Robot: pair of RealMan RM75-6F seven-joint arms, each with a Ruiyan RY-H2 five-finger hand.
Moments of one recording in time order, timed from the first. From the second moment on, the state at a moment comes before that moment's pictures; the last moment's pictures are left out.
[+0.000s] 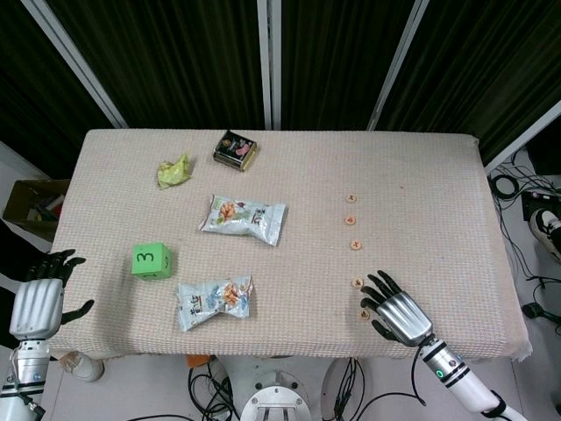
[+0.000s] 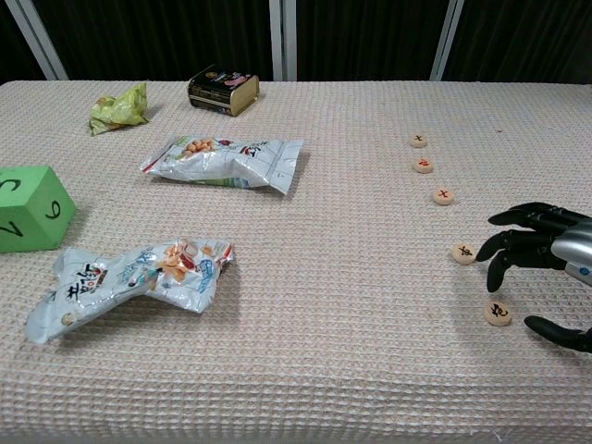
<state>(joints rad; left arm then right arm) -0.05 -1.23 -0.04 -1.66 1.43 1.50 0.20 0.33 -1.43 -0.13 -1.42 -1.77 1.23 -0.12</state>
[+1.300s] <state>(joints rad) -0.04 -1.24 -0.01 -1.63 1.45 1.48 0.12 0.42 -1.44 -0.02 -1.41 -1.66 1.14 -0.19</state>
